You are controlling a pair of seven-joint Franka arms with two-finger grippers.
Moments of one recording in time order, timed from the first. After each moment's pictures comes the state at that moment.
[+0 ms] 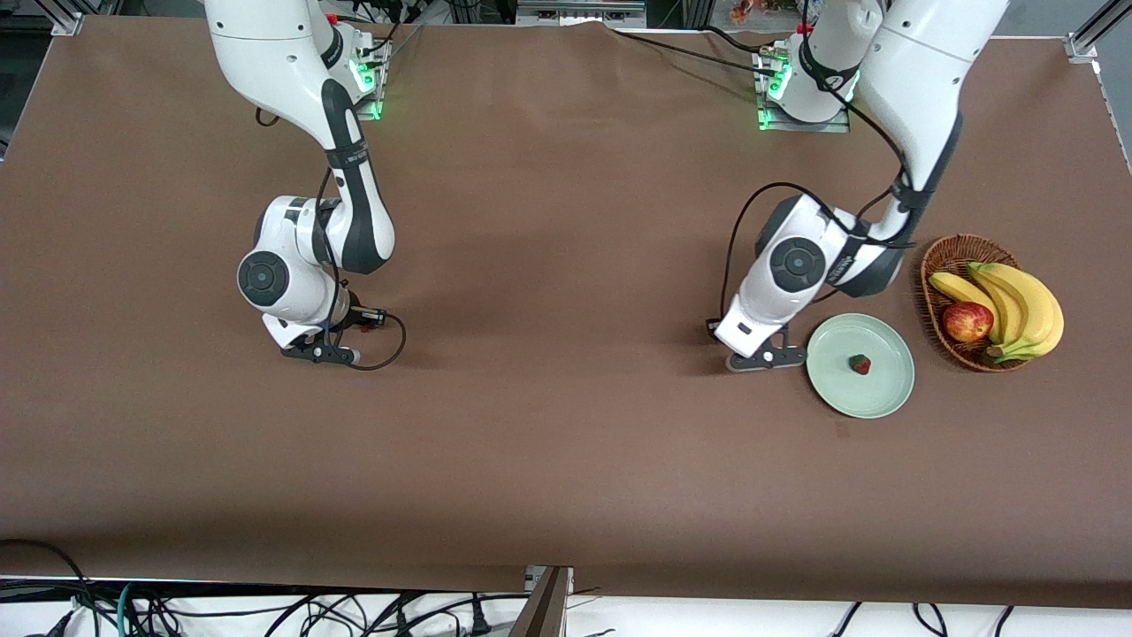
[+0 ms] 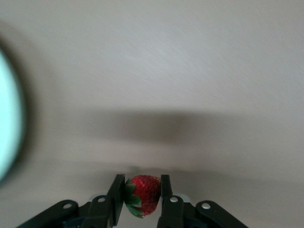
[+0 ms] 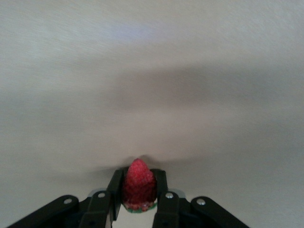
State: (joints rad) left arm -0.09 0.52 -0.24 -1.93 0.22 2.36 -0.57; right arm 0.81 0.61 -0.58 -1.98 0.52 2.32 0.02
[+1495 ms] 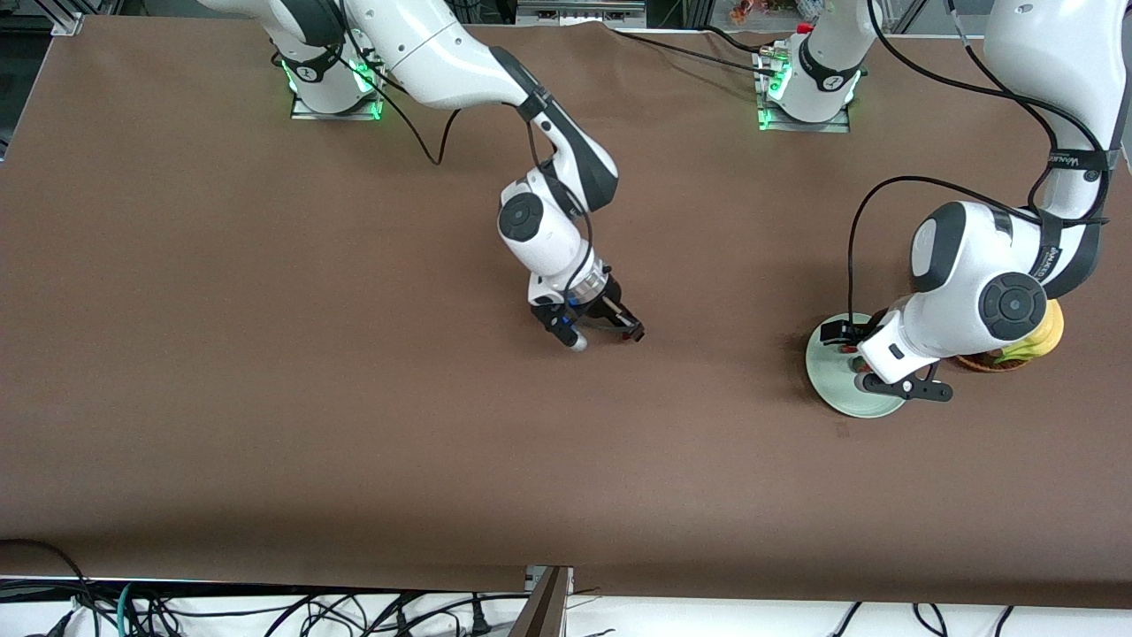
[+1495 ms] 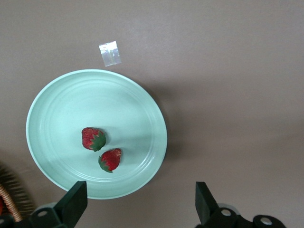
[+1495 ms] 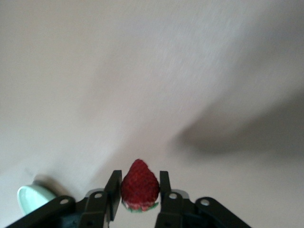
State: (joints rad) left arm 0.15 0.46 -0.26 -1.74 0.09 2.01 -0.02; right arm 0.90 0.95 -0.09 -1.28 0.61 2.70 1.19
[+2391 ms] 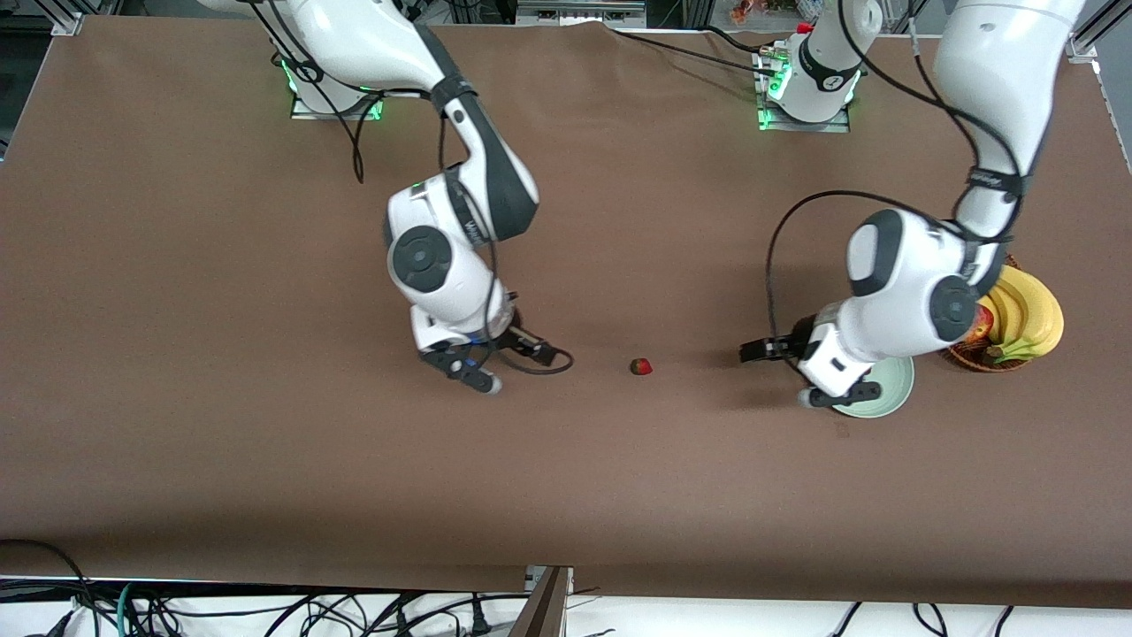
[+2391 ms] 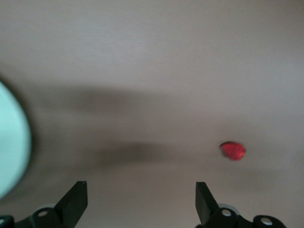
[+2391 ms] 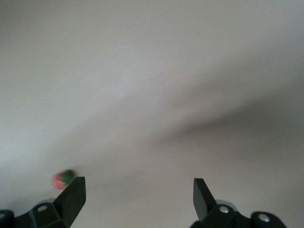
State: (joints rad) left arm 0.02 0.55 -0.31 -1.73 -0.19 2.24 -0.34; right arm 0.86 0.78 -0.47 -1.25 0.52 2.00 0.75
